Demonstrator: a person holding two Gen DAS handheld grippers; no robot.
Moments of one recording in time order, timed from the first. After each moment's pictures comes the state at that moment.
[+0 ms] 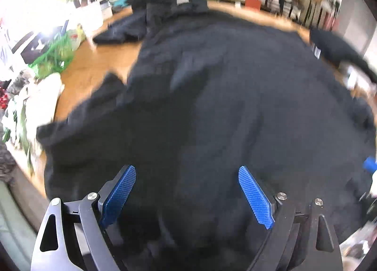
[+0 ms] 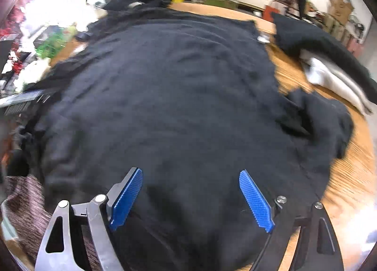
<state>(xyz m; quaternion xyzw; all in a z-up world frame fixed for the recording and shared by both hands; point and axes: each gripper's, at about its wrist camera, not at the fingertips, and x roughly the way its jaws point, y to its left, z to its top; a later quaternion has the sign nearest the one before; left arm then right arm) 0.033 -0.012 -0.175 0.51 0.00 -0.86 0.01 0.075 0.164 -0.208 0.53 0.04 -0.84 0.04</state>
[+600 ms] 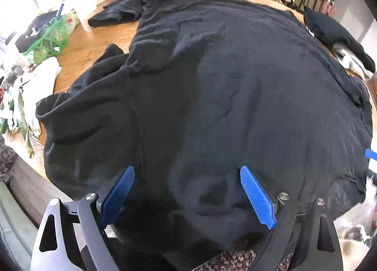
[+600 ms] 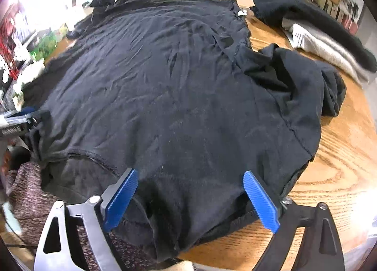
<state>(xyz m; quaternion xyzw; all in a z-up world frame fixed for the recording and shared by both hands) 0.035 -0.020 -0.191 0.57 -0.02 -0.82 -0.02 0.099 0.205 -0.204 0.56 -0.03 -0.83 0.05</state>
